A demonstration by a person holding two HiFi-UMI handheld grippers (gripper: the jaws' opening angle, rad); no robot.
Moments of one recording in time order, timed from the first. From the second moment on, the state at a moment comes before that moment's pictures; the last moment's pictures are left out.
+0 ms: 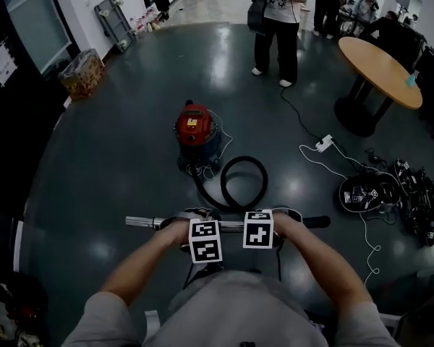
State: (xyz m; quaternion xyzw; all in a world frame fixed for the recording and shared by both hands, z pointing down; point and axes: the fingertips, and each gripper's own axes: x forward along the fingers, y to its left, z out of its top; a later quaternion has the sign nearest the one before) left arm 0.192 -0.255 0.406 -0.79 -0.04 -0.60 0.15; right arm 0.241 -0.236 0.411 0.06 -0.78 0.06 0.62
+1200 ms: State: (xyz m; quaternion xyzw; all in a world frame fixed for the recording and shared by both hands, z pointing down) left arm 0.167 -0.374 0.449 -0.86 0.07 -0.51 -0.02; right arm 0.273 -0.357 0.338 0.49 -0.80 0.33 0.09
